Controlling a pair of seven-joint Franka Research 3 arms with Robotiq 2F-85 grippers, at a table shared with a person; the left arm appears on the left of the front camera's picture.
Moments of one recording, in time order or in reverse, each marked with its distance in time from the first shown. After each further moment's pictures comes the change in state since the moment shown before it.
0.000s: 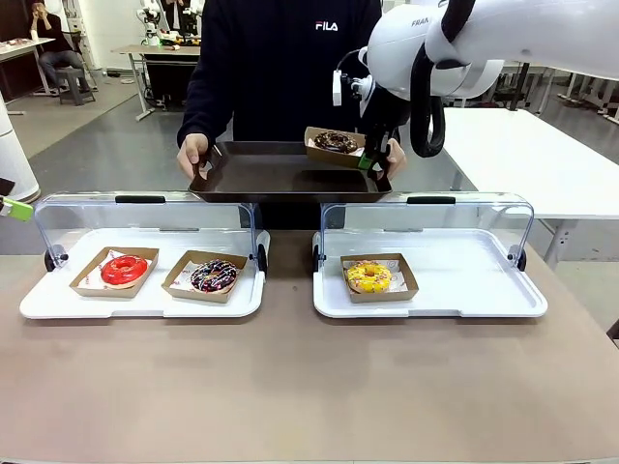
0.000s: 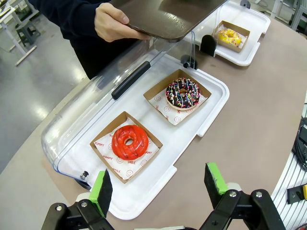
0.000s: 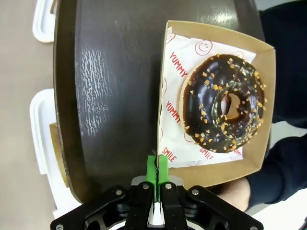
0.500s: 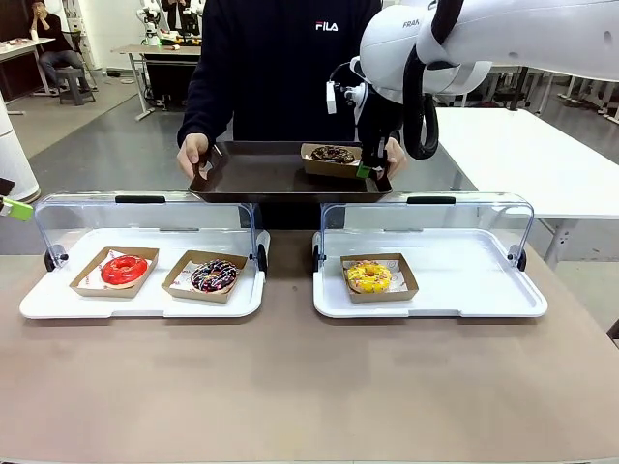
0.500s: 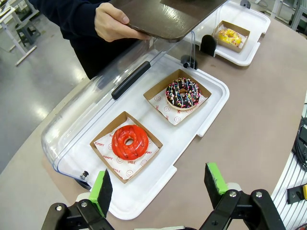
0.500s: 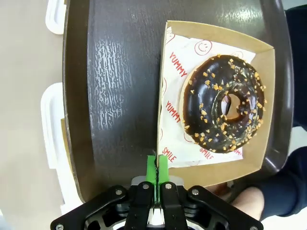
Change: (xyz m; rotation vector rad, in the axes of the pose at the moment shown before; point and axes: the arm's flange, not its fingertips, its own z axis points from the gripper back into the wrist) left arm 0.000 0.000 0.000 0.000 0.000 0.000; right arm 0.008 -0.001 -0.010 0.085 0.034 0.024
